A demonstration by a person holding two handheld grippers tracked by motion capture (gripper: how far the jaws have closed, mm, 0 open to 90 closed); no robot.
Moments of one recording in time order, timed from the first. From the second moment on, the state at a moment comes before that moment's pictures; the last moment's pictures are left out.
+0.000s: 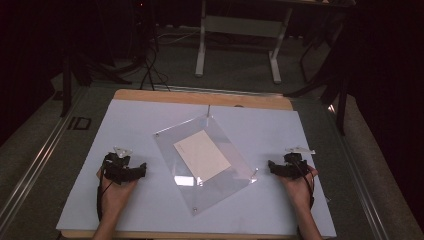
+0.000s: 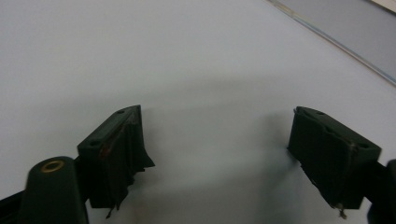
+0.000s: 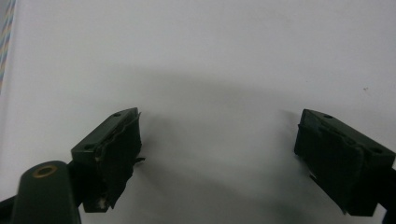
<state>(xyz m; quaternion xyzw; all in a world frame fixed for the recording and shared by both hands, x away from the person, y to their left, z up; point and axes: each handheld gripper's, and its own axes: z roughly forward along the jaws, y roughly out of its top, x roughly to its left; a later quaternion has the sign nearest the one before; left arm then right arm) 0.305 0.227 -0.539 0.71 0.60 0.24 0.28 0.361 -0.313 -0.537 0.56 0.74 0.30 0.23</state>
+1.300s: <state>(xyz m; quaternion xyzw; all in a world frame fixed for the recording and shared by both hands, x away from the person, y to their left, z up) 0.373 0.199 -0.476 0.76 0.46 0.21 0.40 0.310 -0.299 -0.518 0.42 0.82 0.37 0.15</state>
